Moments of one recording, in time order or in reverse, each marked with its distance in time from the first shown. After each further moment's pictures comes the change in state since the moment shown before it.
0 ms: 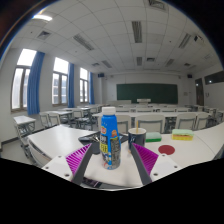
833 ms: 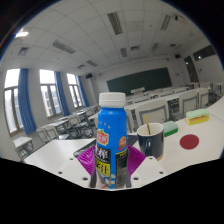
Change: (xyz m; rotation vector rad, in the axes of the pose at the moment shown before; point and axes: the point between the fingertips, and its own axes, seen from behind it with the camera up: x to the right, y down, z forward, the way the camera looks) arm -0.007 0.007 0.133 -0.030 0.029 0.243
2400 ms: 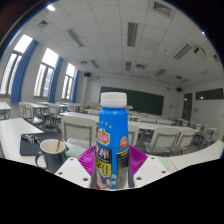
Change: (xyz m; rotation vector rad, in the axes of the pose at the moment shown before) arm 0.189 -0.120 -0.161 0.081 0.139 -0.382
